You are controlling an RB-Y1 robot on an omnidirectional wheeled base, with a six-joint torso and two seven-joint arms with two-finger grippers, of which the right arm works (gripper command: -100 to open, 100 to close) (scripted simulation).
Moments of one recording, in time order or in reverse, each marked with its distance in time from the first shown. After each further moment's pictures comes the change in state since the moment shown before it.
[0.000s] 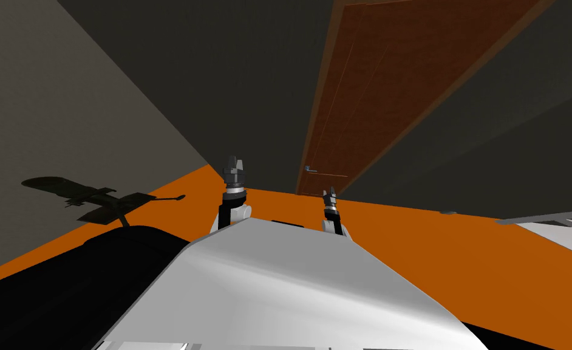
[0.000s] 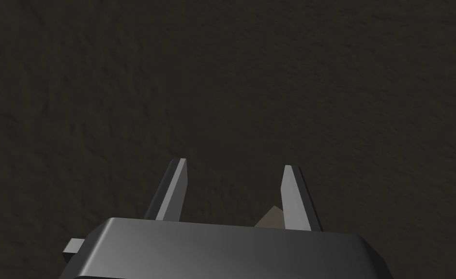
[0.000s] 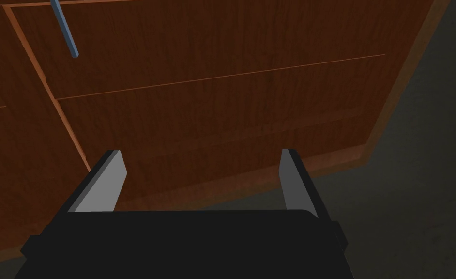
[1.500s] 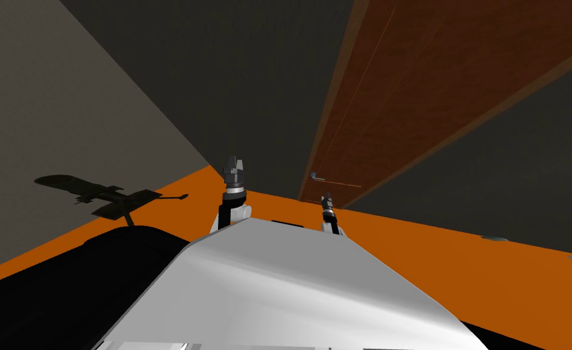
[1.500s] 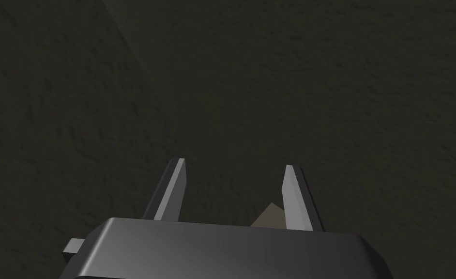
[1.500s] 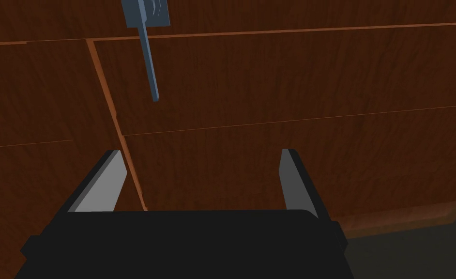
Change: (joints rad) arm -0.142 -0.026 -0.018 0.410 -0.010 -0.106 0.001
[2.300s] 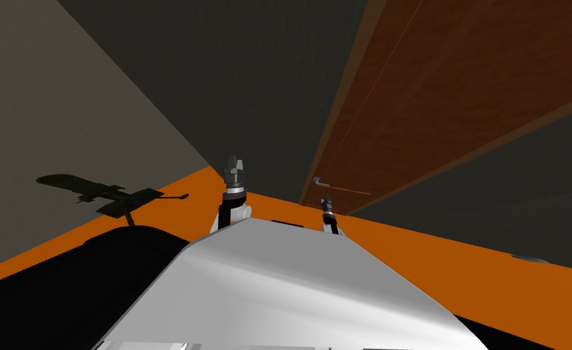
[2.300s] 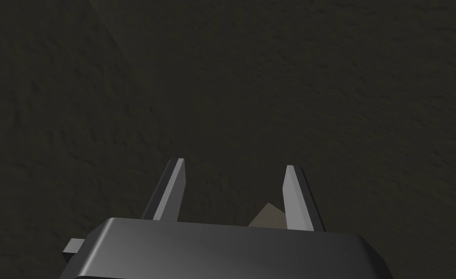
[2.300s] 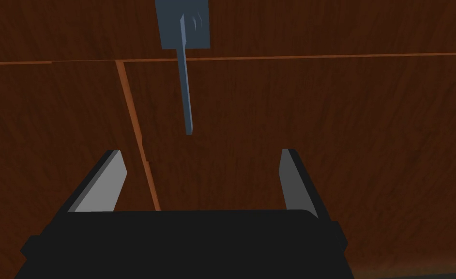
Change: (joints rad) arm -0.062 -0.015 -0.009 0.185 -0.005 -0.042 -0.002
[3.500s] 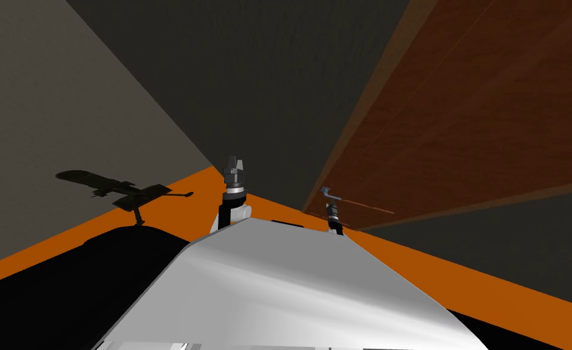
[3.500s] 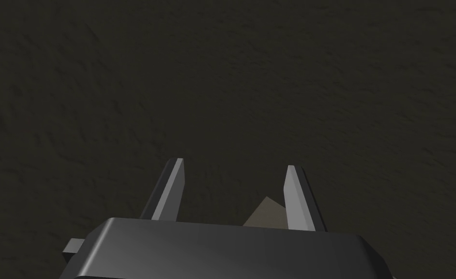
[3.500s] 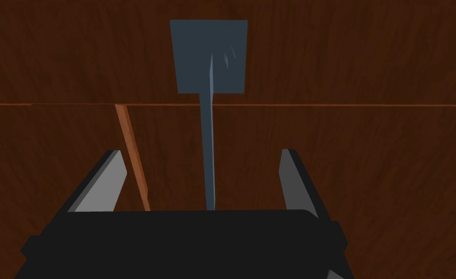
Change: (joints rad) arm -0.056 -0.066 -0.035 0.230 -0.026 -0.099 -0.044
